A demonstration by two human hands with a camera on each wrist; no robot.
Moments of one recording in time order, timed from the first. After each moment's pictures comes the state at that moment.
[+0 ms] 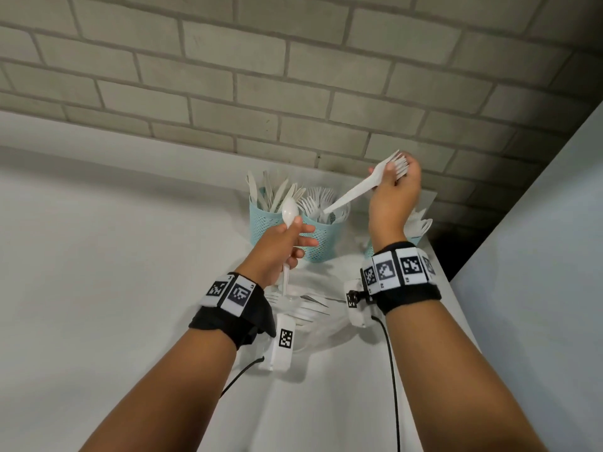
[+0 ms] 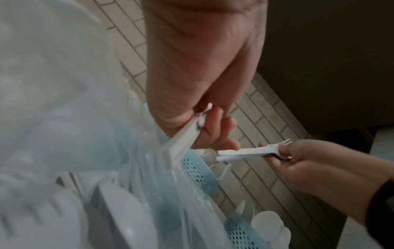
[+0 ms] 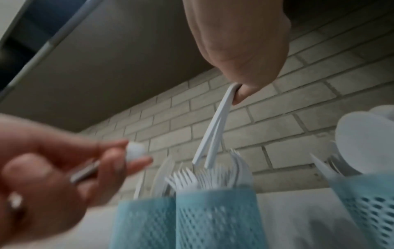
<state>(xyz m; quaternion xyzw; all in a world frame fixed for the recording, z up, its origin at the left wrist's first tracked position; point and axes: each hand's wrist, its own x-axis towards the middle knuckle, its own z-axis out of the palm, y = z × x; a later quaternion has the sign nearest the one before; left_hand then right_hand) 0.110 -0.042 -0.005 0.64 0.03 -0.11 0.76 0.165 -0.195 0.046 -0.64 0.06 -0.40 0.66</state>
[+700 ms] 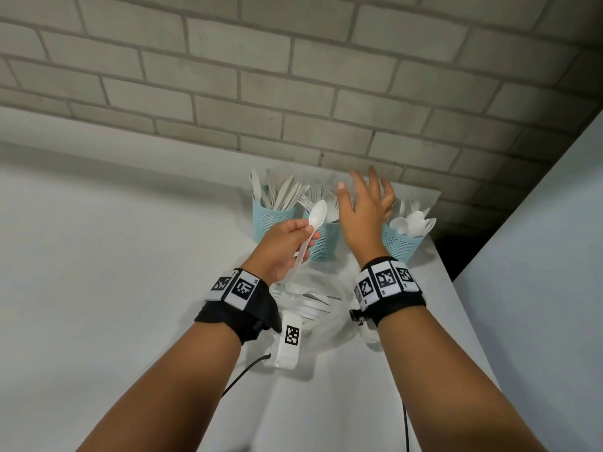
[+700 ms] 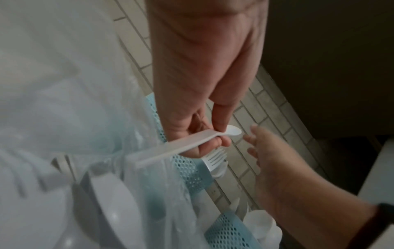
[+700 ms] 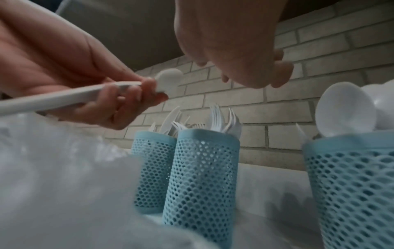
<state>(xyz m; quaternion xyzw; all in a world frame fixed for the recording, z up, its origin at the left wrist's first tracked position) 0.117 -0.047 -0.010 0.61 0.03 -0.11 0.78 0.164 -0.184 0.002 -0.91 0.00 -0.28 0.30</state>
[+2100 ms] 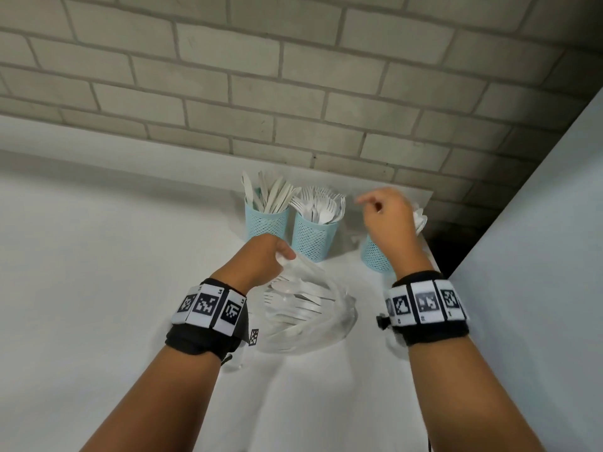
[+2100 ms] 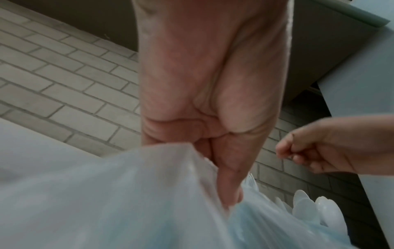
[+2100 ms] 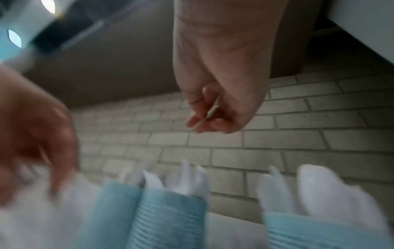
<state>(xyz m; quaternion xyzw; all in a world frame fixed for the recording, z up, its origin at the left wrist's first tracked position) 0.103 -0.018 -0.013 0.93 -0.07 -0.07 0.36 0.127 -0.228 0.037 -0.91 -0.03 -0.23 0.34</state>
